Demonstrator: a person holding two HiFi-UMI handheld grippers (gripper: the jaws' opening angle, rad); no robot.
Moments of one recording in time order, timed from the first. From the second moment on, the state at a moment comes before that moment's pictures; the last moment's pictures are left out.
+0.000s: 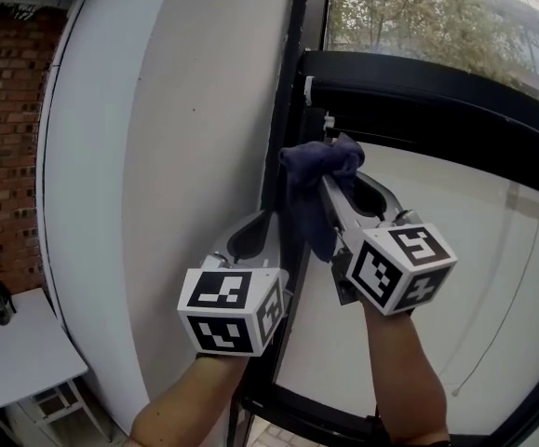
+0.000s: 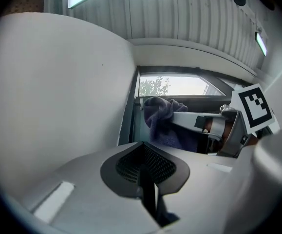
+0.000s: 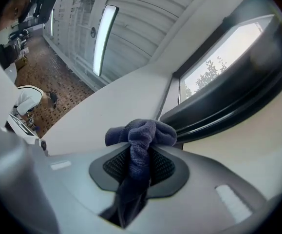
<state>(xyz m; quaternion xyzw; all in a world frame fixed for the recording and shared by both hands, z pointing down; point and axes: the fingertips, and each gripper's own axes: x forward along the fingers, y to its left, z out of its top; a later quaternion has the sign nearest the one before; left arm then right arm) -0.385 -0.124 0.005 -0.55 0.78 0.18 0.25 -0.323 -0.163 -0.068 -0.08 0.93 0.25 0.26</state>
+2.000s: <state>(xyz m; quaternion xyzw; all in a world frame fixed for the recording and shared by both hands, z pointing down) -0.335 -0.190 -0.106 -0.56 0.75 0.16 0.32 -0.259 -0.215 -0.189 -0.29 0.84 0.36 0.28</state>
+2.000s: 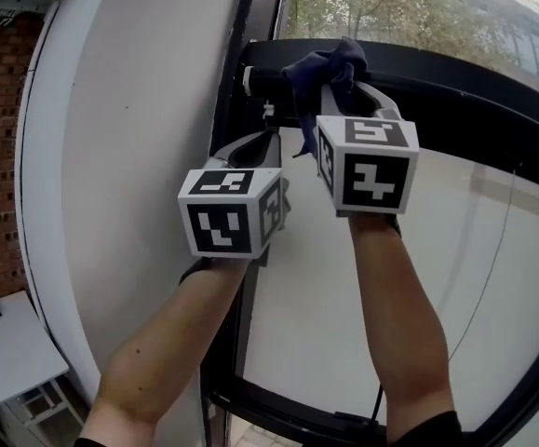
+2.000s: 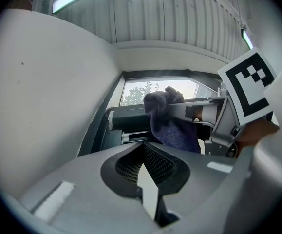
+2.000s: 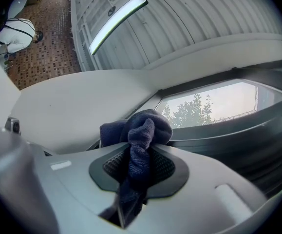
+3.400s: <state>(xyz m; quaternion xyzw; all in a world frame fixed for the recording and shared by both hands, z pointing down) -0.239 -0.220 -0.132 -0.65 0.67 0.17 0.32 -0.132 -0.255 -0.180 -0.40 0.80 0.36 0.26</state>
